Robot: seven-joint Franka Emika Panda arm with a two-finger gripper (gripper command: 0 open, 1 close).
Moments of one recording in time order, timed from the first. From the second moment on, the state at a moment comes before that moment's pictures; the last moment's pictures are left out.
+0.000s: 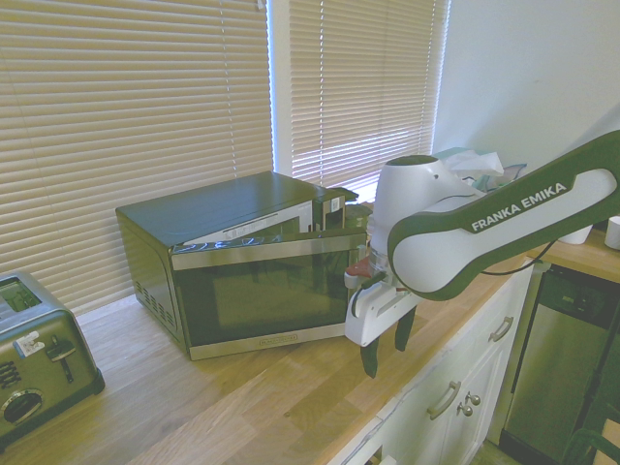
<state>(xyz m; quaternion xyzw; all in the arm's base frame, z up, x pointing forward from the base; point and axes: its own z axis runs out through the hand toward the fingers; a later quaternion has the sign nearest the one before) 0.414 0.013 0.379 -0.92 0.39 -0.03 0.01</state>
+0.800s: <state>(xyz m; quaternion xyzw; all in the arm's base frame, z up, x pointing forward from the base) 0.479 0.048 0.460 -0.92 0.37 -0.12 0.07</state>
